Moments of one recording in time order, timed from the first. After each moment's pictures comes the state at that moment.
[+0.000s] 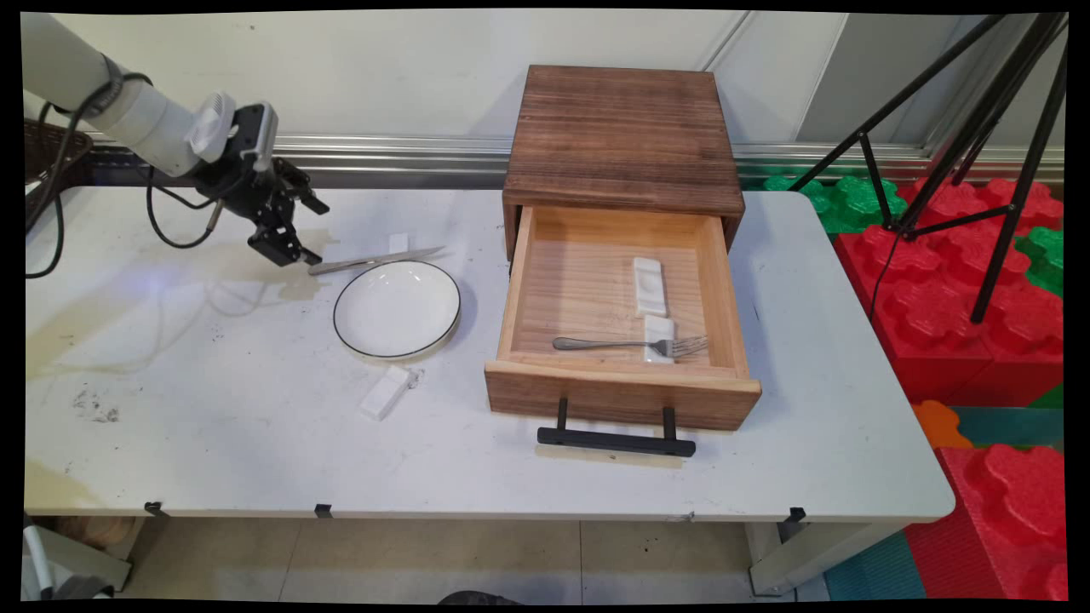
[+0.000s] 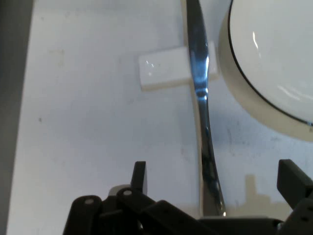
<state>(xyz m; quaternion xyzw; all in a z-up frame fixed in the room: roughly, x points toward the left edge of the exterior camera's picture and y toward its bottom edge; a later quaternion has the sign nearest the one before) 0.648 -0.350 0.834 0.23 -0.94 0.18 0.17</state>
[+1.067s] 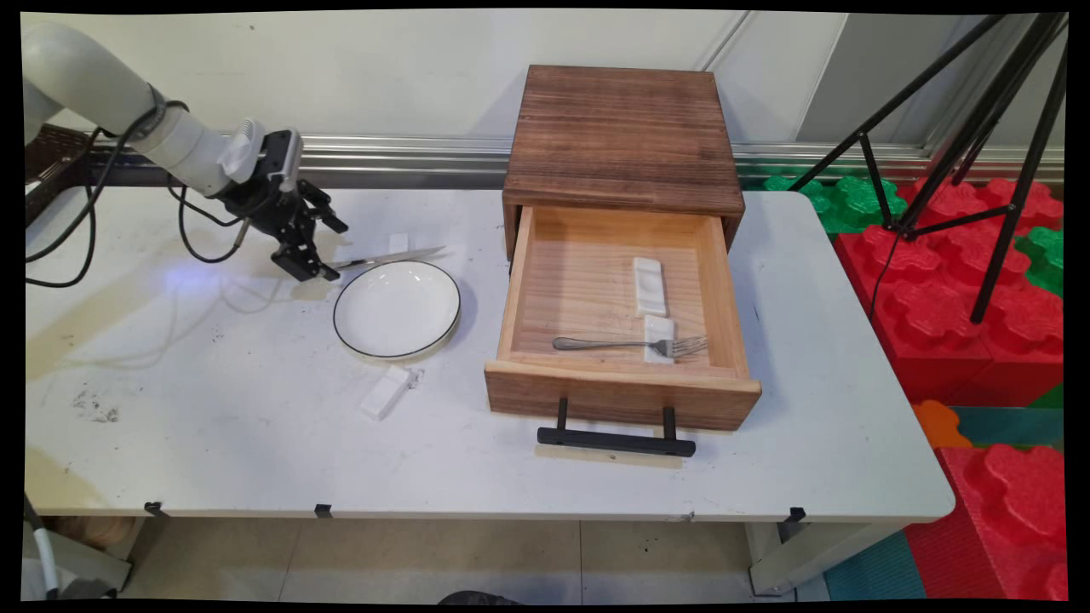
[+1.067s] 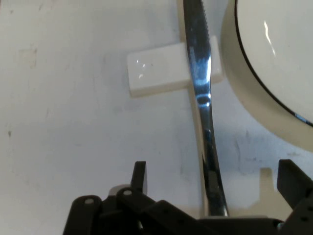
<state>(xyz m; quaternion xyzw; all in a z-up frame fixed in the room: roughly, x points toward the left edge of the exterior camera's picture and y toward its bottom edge) 0.650 -0.374 0.792 0.22 -0.95 0.16 0.18</state>
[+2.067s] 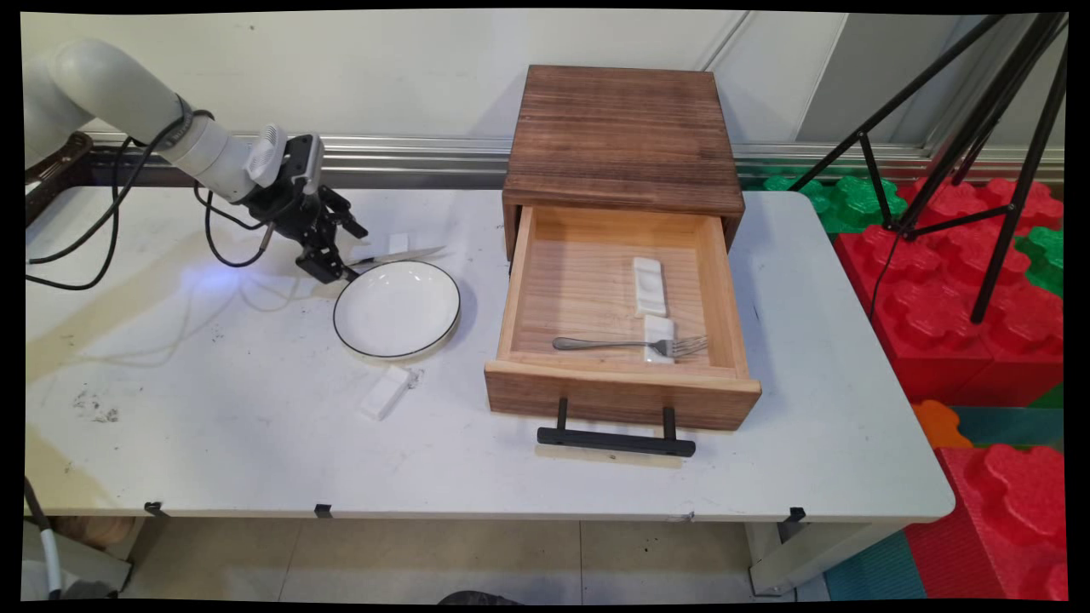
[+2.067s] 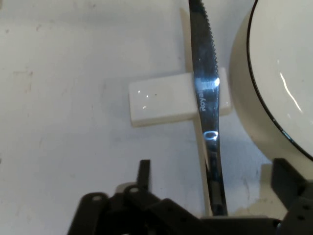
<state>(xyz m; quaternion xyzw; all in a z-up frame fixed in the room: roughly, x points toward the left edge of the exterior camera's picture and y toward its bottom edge) 0.636 -0.391 0.776 0.23 -0.94 0.15 0.20</state>
